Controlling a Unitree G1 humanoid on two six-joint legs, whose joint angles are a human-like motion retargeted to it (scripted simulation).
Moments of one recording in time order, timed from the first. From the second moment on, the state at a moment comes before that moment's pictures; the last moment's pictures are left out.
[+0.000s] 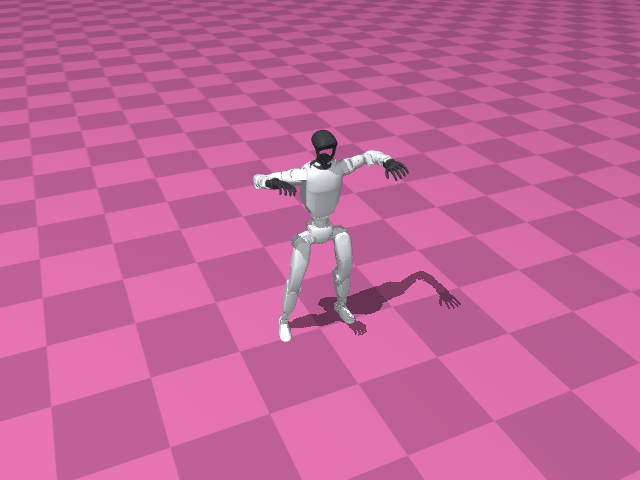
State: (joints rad) left arm 0.87 1.38 1.15 -0.33 0.28 -0.20 0.10; right arm 0.74 -1.32 -1.16 -0.40 -0.20 -0.16 -0.01; waist 0.07 -0.04 0.06; left_leg 0.04 0.11 0.14 0.12 -0.24 -0.09; right_leg 0.01 -0.23 -0.16 0.12 -0.11 0.21
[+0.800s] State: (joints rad) left arm 0.03 1.22 -0.06 0.12 0.27 -0.12 0.29; right arm 0.13 -1.00 -0.22 -0.06 -0.10 -0.13 -0.27; waist 0.09 -0.09 0.15; left_leg -0.01 0.06 0.12 0.16 -0.24 -0.08; right_leg -0.02 -0.28 -0.17 0.14 -0.08 0.20
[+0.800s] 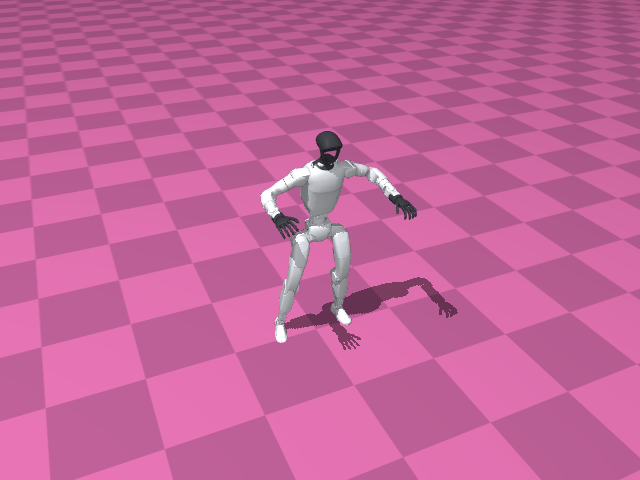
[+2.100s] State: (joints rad) left arm -0.17 0.31 -0.42 0.99 0.10 -0.08 0.48; right arm 0.14 -0.33 0.17 0.56 -0.04 -0.08 -0.53; waist 0.02 -0.04 0.42; left_leg -0.22 0.27 0.04 0.41 -0.22 -0.08; right_leg -0.24 -0.44 -0.06 0.48 -0.03 0.05
